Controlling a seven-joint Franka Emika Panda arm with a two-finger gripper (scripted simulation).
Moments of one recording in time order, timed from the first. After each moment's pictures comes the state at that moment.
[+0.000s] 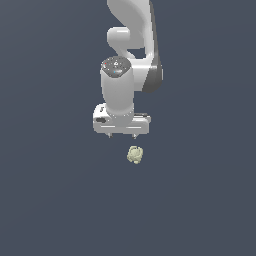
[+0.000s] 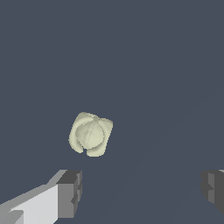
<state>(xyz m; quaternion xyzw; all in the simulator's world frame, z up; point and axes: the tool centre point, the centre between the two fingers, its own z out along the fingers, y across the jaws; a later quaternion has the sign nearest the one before) 0.001 -0.023 0.175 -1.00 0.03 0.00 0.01</state>
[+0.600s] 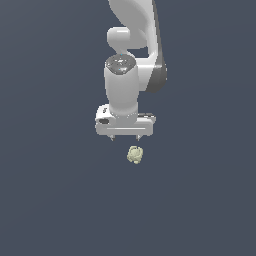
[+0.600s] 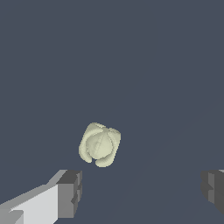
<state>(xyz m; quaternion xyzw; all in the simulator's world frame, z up) 0.017 -0.010 0.183 -1.00 0.02 -0.02 0.01</state>
